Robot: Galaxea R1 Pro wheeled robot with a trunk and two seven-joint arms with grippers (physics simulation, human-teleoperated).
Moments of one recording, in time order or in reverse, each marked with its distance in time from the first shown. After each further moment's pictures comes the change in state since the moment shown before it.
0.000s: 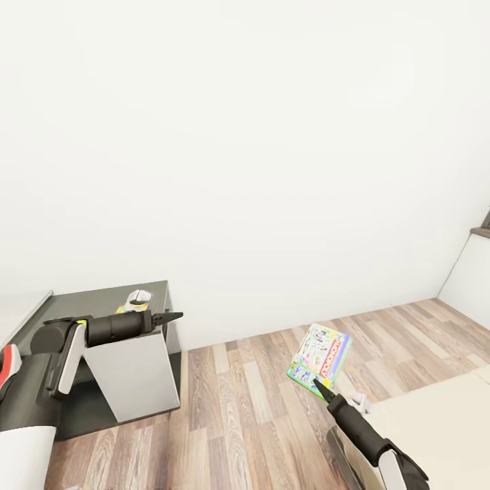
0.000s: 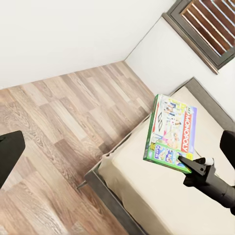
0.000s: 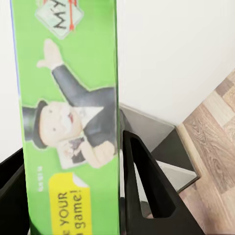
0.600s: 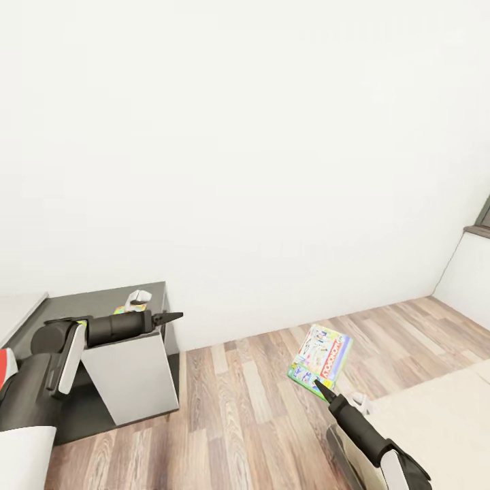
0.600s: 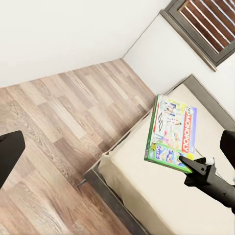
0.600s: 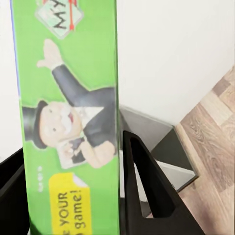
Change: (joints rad) left arm 0.000 0.000 -0.002 0.000 0.000 0.000 0.003; right arm 0.000 -0.009 -0.001 0.000 0.000 0.016 0.000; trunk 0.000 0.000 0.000
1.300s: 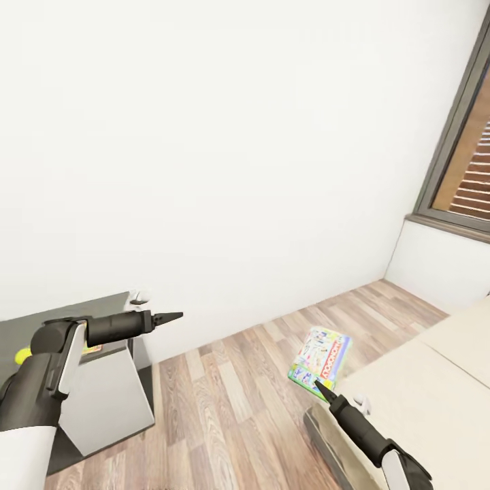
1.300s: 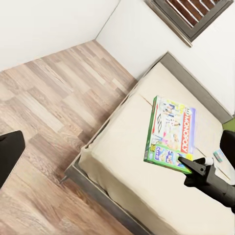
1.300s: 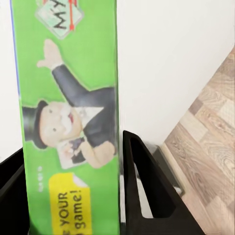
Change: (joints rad) left arm 0.000 0.000 0.001 0.000 0.000 0.000 -0.003; right arm 0.000 -0.005 0.002 0.001 0.004 0.013 0.000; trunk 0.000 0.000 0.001
